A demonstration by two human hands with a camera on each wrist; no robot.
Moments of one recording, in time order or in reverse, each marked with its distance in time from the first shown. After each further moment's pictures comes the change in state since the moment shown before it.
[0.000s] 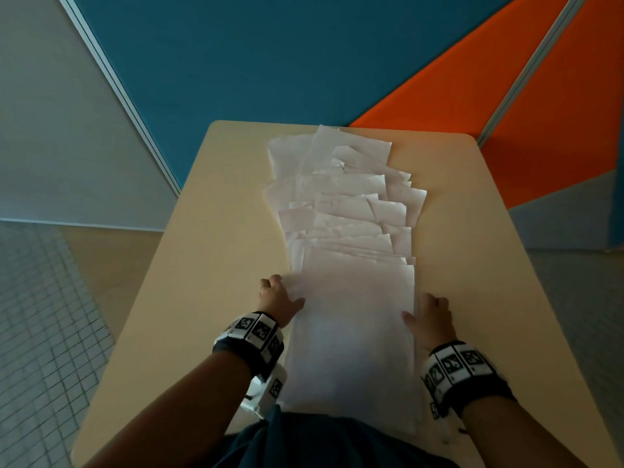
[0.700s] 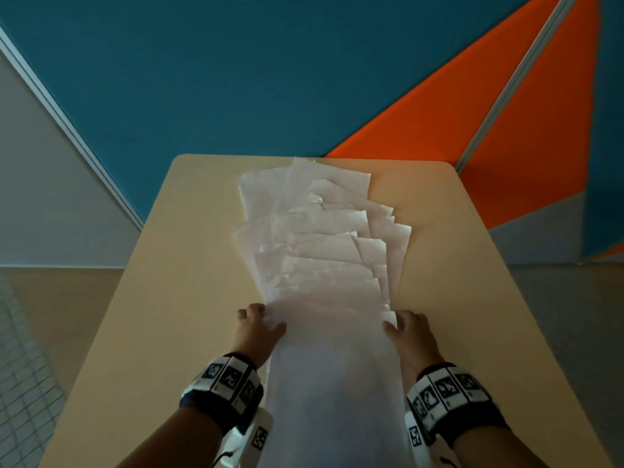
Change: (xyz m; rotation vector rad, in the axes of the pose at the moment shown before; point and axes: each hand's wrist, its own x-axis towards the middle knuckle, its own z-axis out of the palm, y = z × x) left_hand 0.069 0.021 -0.009 -0.122 0.043 0.047; right_hand 0.068 -0.036 -0.010 0.166 0.026 -0.034
